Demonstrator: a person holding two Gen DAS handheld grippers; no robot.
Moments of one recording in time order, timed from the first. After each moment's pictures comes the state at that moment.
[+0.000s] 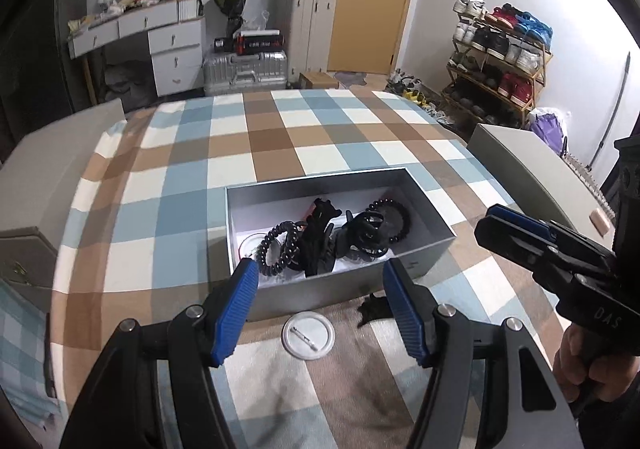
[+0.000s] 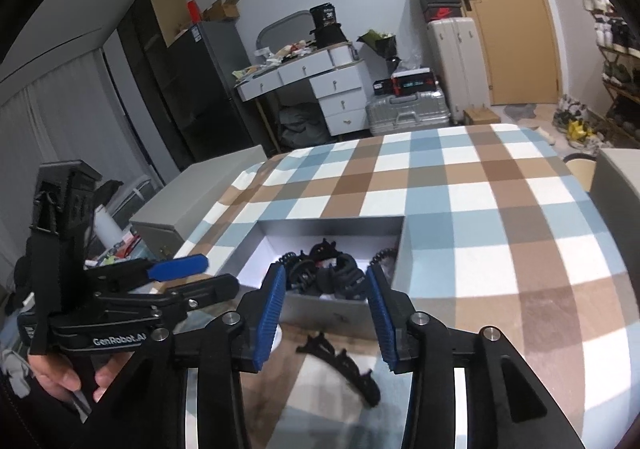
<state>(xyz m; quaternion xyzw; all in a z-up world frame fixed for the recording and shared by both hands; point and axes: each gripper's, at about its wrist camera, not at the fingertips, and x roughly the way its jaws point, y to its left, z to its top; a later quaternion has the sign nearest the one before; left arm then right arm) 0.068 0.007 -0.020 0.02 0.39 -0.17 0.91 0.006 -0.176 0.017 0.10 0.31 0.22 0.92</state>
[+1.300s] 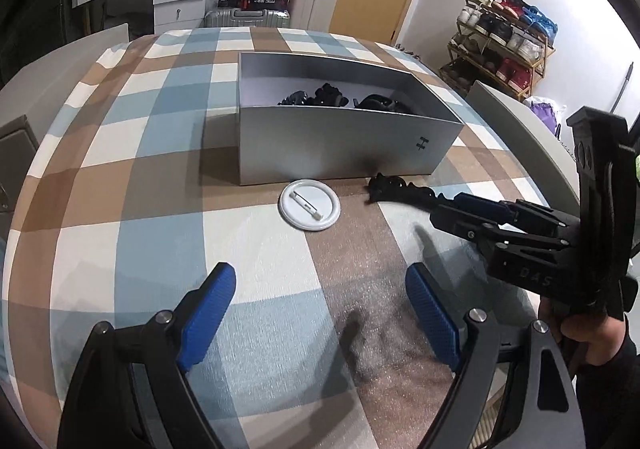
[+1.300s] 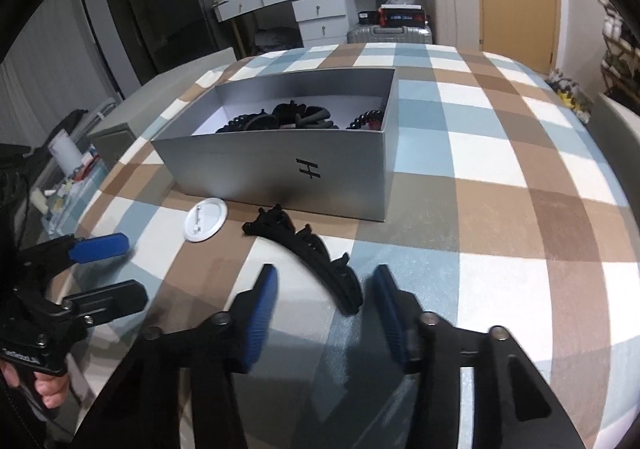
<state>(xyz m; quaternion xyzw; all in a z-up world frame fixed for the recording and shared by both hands) 0.026 0.031 -0.083 -0.03 0.44 -0.18 0.88 0.001 -0.151 -0.064 0.01 0.43 0.18 0.89</state>
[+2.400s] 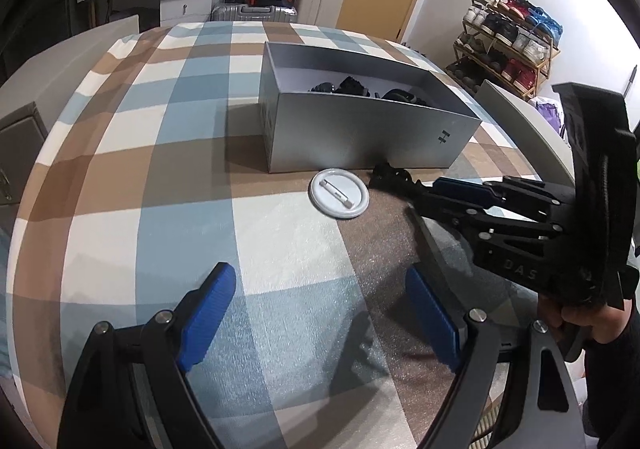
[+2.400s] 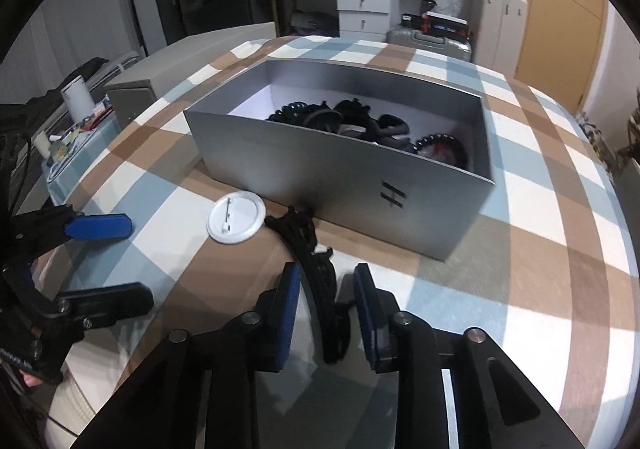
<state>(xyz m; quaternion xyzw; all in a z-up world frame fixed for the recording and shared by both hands) 0.024 0.045 -0.087 -0.03 0.45 -0.18 0.88 0.016 -0.103 -0.064 -0.08 0.42 0.23 0.87</state>
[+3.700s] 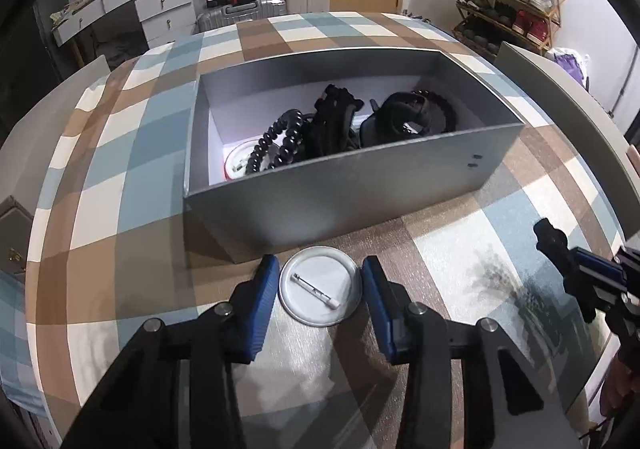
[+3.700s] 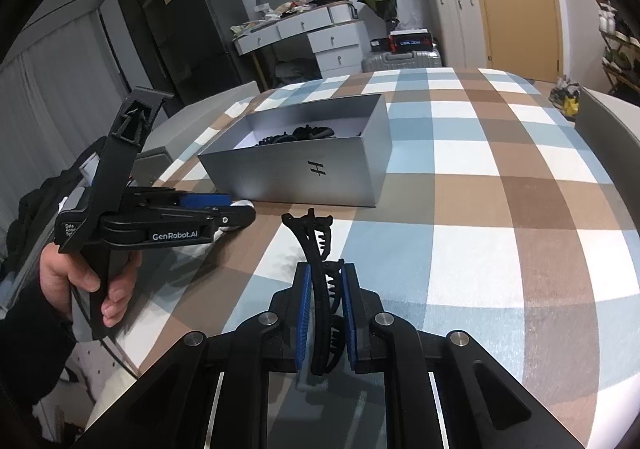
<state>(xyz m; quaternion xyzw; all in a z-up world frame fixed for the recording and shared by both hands) 0.069 0.004 -0.089 0.08 0.47 -0.16 0.87 -0.049 -0.189 -0.048 0.07 0.38 0.22 0.90</state>
